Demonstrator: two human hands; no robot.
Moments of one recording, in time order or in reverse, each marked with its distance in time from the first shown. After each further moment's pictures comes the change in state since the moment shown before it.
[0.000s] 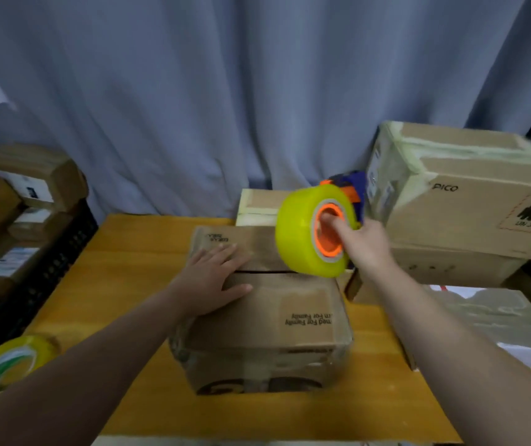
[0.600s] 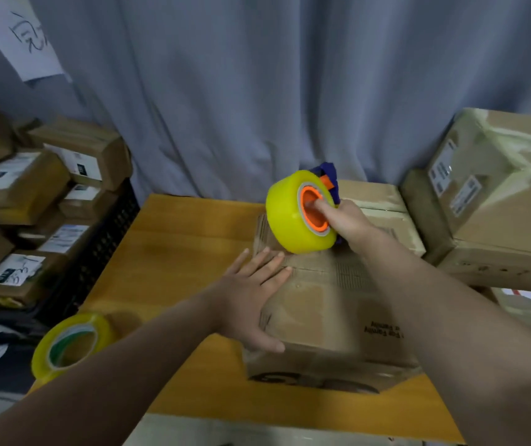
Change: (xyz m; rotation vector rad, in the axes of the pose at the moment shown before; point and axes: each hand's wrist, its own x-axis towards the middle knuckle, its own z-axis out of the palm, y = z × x) left_hand -0.049 -0.055 0.012 0.169 -0.070 0.255; right_hand 0.018 -0.030 0.139 -0.127 -0.351 0.150
